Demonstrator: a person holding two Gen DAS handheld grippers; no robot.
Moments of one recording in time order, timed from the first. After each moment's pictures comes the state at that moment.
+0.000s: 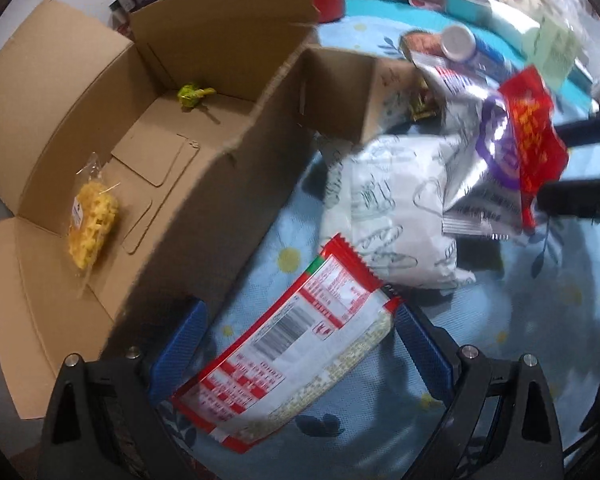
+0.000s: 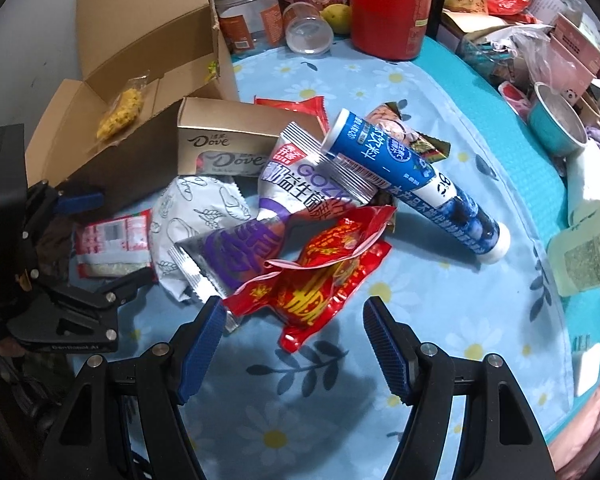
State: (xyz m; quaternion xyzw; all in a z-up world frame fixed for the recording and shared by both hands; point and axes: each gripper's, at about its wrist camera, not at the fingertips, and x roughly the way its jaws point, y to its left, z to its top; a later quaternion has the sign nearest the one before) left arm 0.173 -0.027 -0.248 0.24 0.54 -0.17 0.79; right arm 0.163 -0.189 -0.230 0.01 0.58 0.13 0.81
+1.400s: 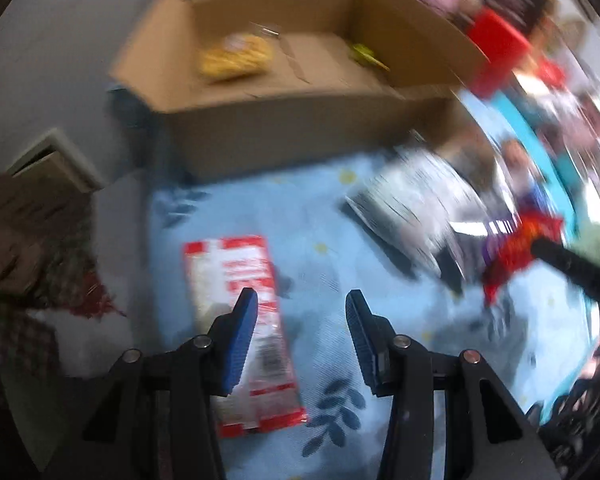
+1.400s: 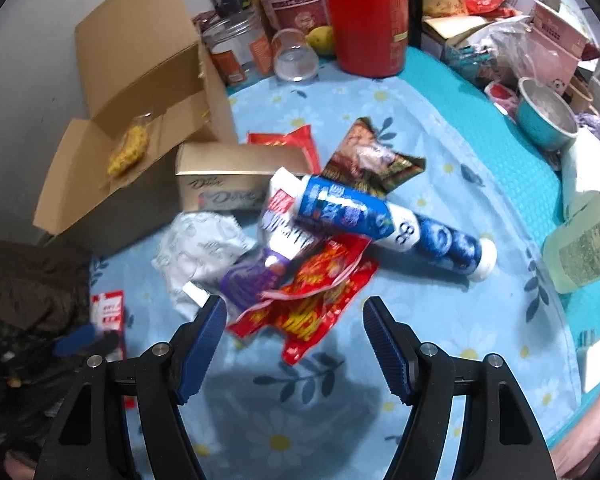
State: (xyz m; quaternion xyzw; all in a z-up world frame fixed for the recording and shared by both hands) left arm 0.078 0.038 -0.204 -0.09 0.56 0.09 0.82; right arm 0.164 -0.211 -0.214 0.06 0.55 0.13 0.82
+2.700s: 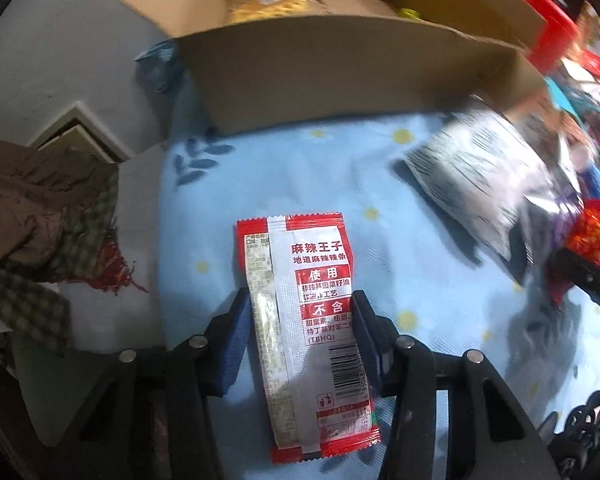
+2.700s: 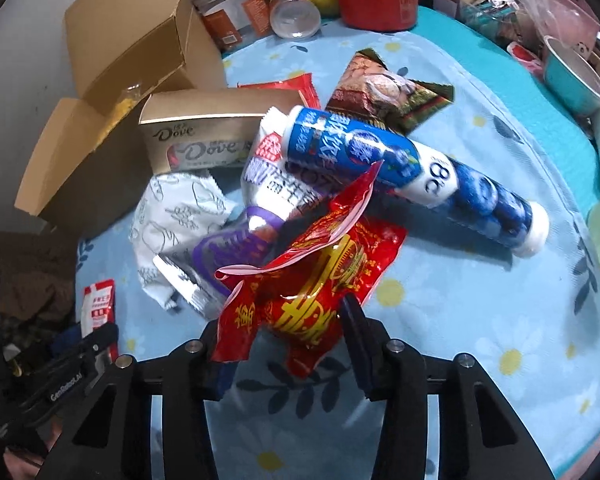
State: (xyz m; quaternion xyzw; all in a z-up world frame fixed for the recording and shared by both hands) left arm 0.089 0.029 -0.255 -0.07 0.60 0.13 0.79; right arm 0.163 -0.208 -0.259 0.08 0.58 0.15 0.80
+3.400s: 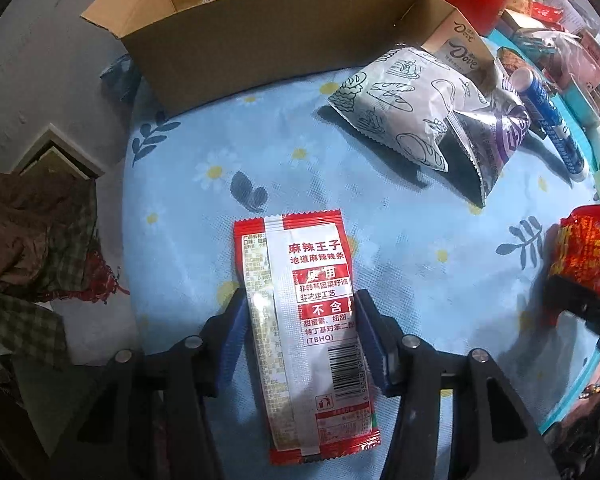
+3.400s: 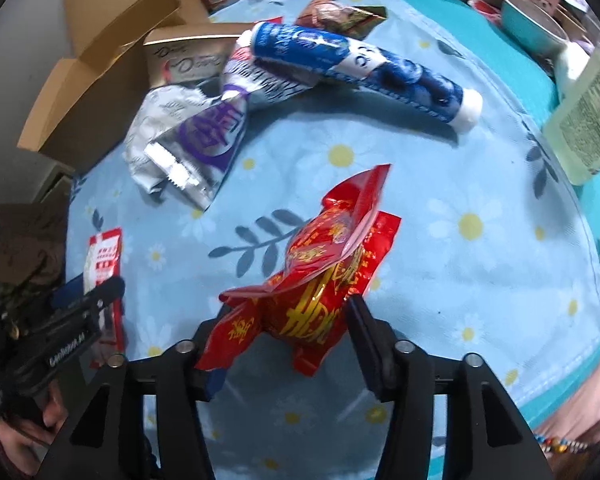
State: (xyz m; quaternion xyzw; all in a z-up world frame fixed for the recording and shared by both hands) left arm 0.065 -0.006 -0.258 -0.03 0.60 0.08 0.79; right arm 0.105 -0.233 -0.260 0.06 0.63 0.13 0.77
